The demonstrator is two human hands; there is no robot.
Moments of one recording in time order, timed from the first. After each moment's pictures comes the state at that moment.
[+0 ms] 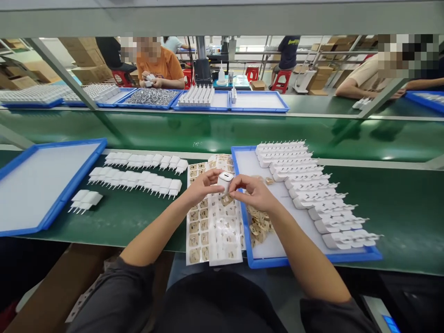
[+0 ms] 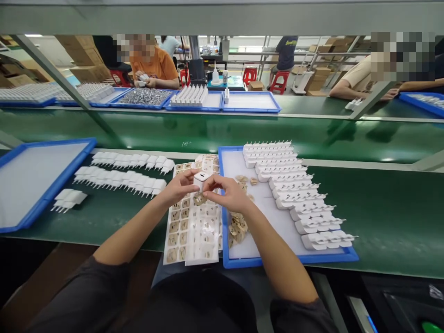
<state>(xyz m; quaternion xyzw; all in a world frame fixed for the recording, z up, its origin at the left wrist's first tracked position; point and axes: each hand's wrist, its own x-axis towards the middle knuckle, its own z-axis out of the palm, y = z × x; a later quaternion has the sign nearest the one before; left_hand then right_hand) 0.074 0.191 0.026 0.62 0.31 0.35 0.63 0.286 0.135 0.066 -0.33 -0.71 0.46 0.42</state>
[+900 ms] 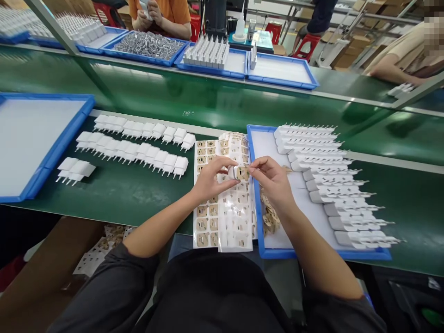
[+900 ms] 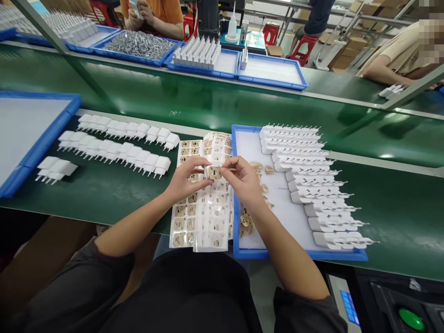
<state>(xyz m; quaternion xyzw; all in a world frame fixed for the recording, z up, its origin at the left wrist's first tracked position) 0.061 0.175 0.004 0.74 0.28 0.49 0.36 0.254 0.138 0.050 -0.49 -0.54 0.46 0.51</state>
